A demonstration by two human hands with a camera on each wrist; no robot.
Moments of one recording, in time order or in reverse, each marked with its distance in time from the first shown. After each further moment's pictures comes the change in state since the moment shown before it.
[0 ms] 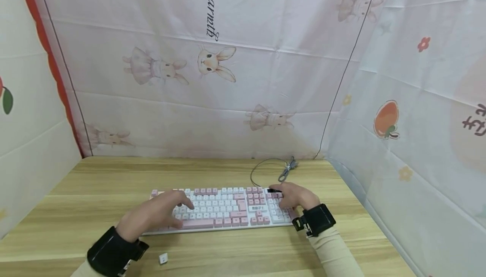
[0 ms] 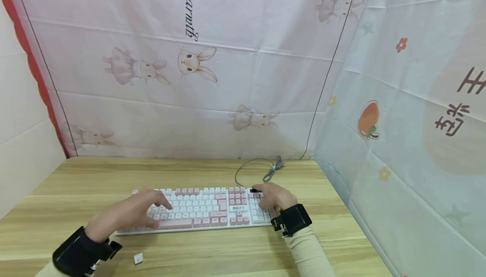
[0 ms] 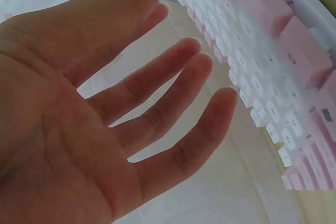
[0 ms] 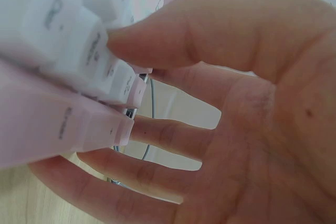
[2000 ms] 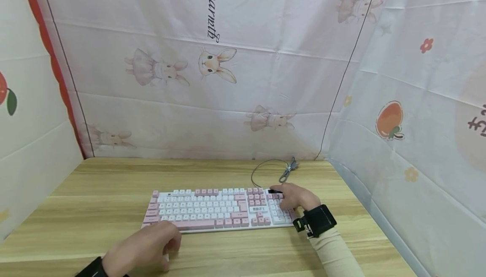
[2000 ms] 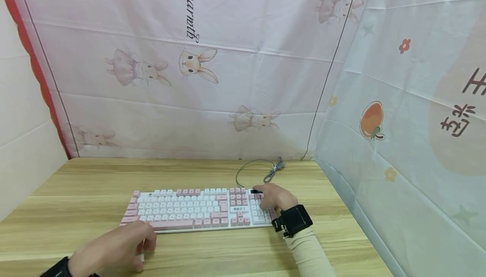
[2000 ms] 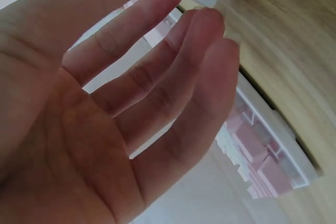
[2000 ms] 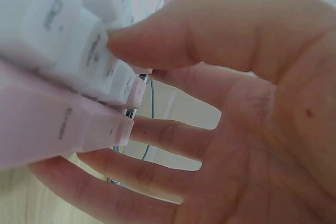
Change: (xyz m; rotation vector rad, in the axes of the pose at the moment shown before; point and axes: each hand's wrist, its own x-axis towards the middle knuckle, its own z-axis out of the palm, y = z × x) left_hand -0.044 -0.005 0.029 -0.055 -0.149 0.045; right_hand -0.001 0.000 -0.001 -0.006 0.003 0.004
